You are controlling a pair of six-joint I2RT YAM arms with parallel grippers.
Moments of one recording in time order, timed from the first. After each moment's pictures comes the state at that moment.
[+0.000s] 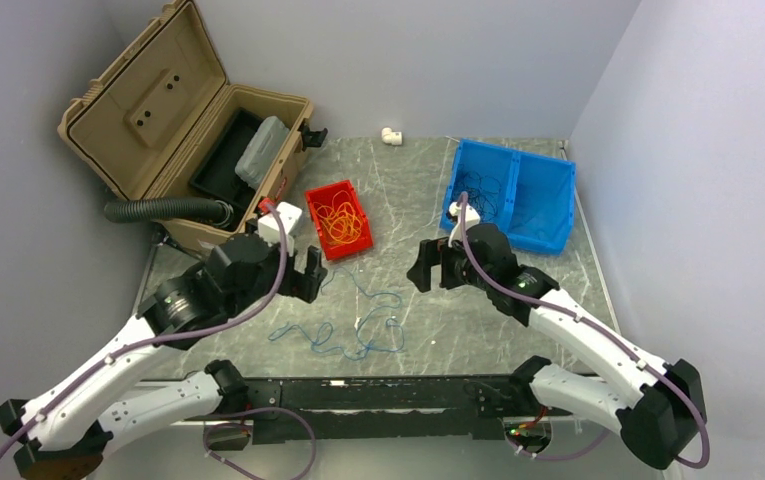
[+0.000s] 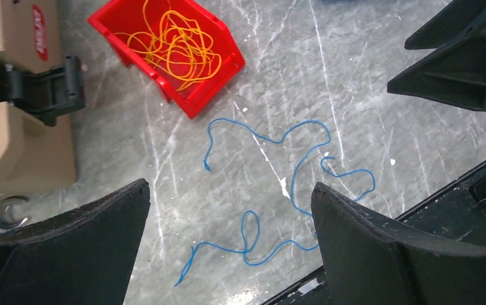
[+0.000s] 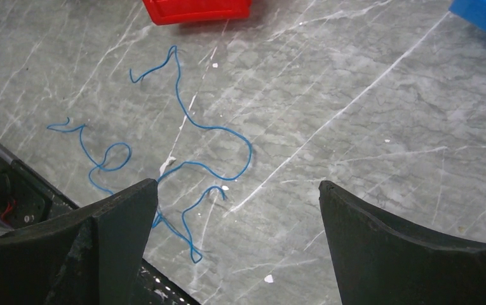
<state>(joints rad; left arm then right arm) -0.86 0.80 1.02 -0.71 -0.27 -0.26 0.62 0.98 0.70 -0.30 -0.08 0.39</state>
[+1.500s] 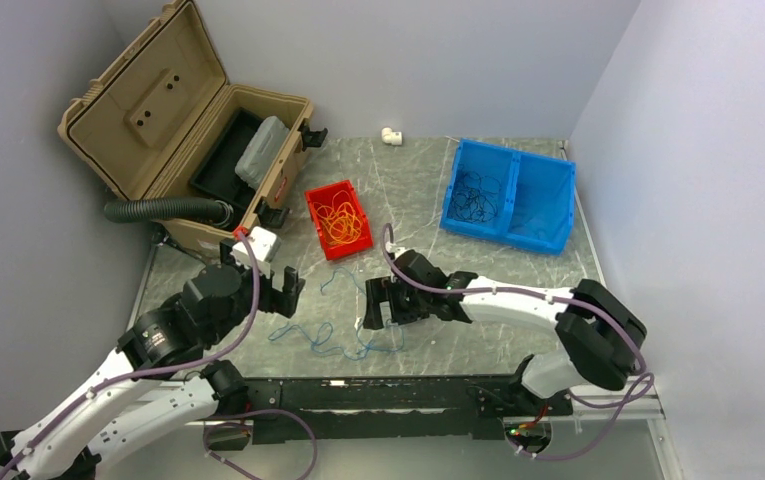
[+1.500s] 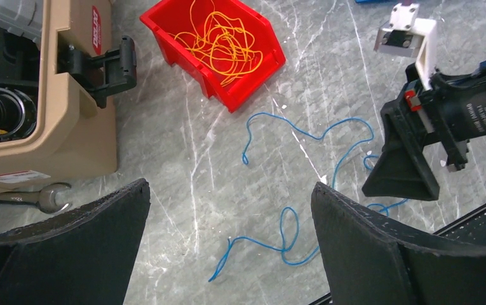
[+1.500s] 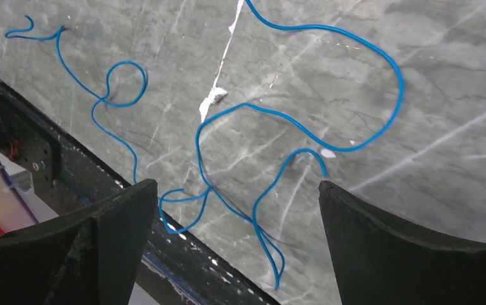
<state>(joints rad) -0.86 0.55 0.84 -0.69 -0.38 -0.17 0.93 1.42 0.73 -0.20 -0.12 0.67</state>
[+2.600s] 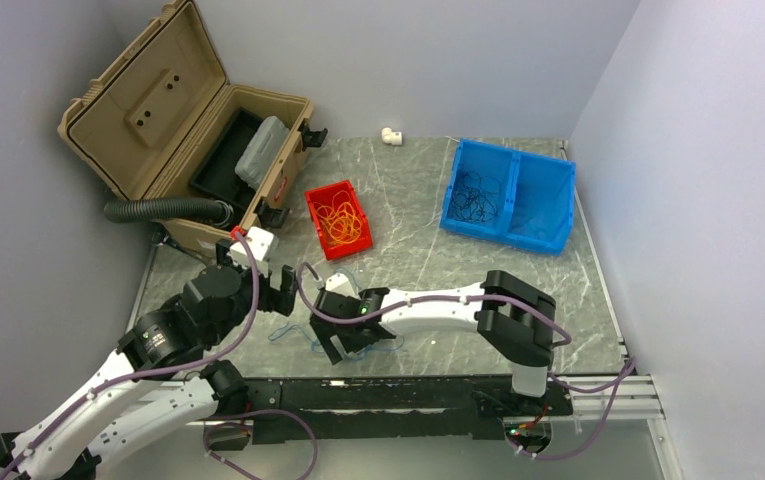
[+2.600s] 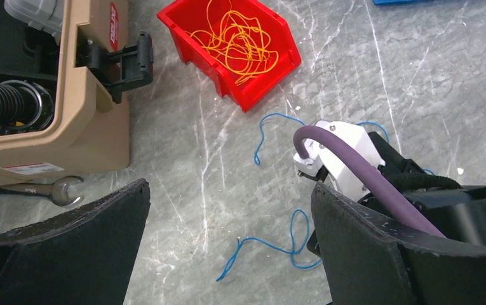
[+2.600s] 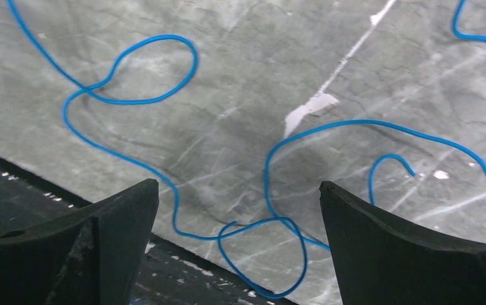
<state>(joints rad) -0.86 0.54 0.82 -0.69 -0.41 -0.17 1.28 1.85 1.20 -0.54 0.21 0.67</state>
